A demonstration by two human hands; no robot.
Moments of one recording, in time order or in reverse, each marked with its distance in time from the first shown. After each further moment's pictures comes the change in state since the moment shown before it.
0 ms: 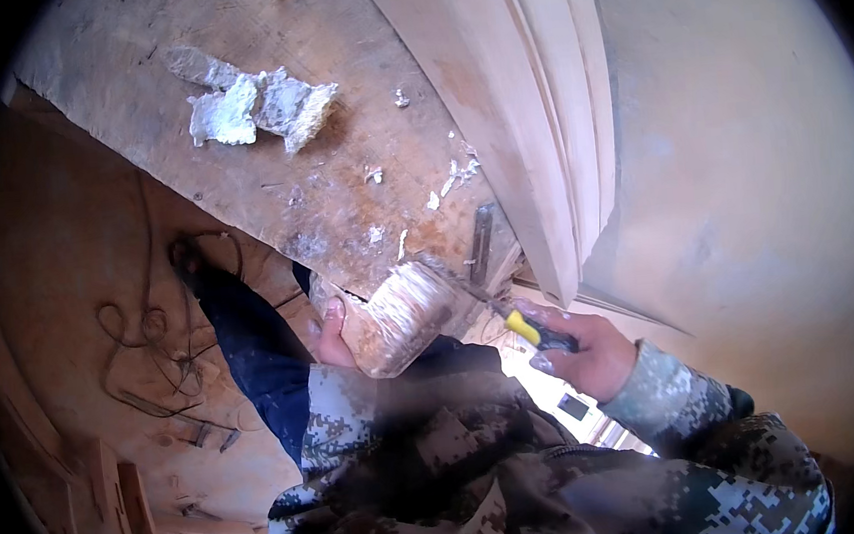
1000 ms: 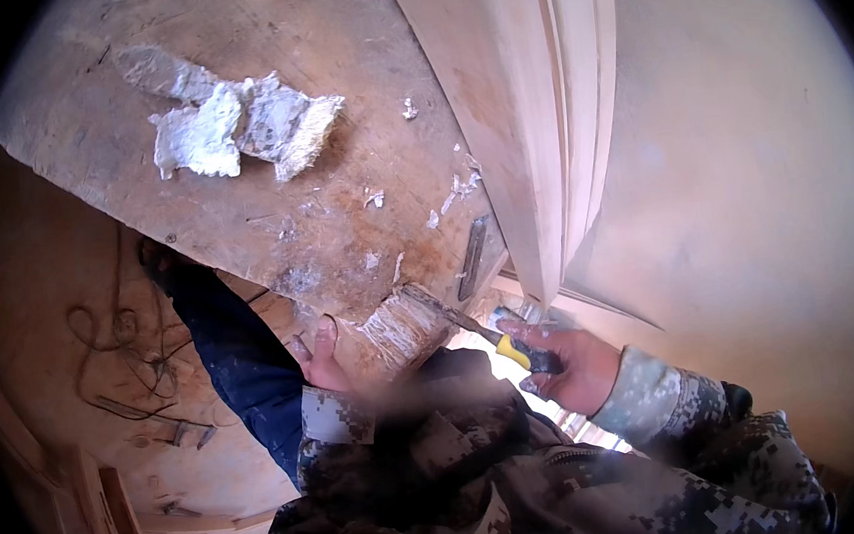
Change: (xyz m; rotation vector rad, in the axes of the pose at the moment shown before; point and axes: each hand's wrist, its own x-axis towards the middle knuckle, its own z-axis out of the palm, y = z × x) left_hand -0.023 0.022 0.020 0.034 0.130 -0.102; right_hand 0.025 -0.028 -0.005 -0.170 -0.116 0.001
